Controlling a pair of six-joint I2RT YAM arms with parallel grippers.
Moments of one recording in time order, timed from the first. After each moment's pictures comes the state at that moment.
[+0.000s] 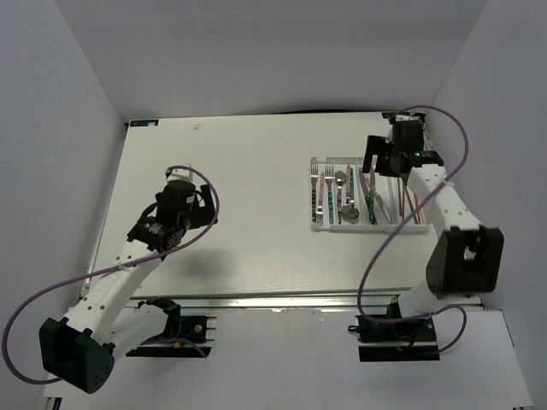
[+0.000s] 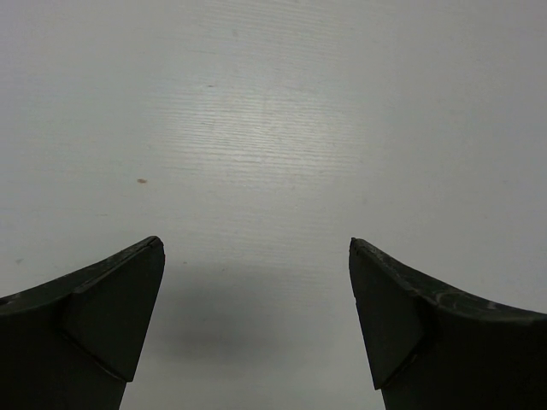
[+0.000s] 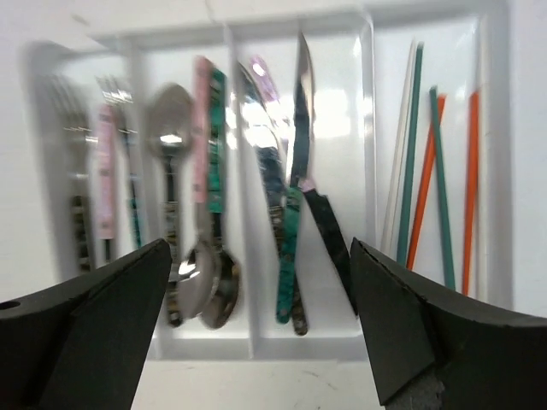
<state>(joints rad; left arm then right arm) -0.40 0.97 0.81 -0.55 -0.27 -0.40 0.08 1.61 1.29 -0.52 0.03 0.15</state>
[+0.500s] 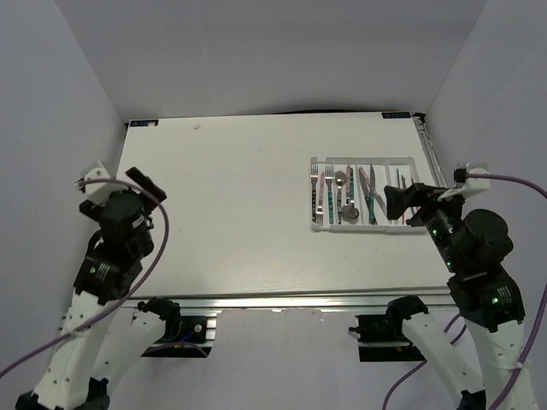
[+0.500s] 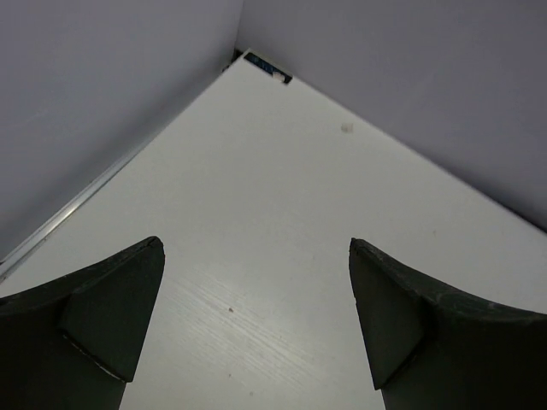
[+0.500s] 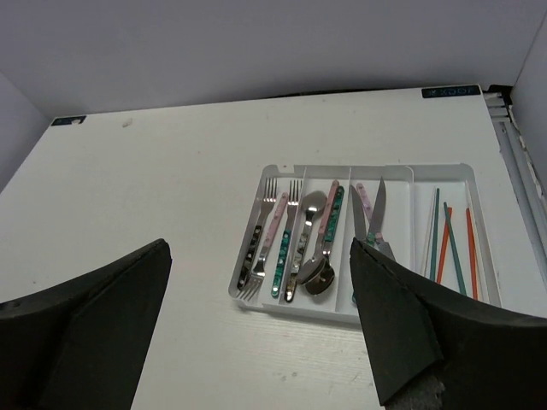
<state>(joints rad) -0.38 0.71 1.03 -0.61 -0.82 -0.46 0.32 0.56 1.10 -0.61 0.09 0.21</state>
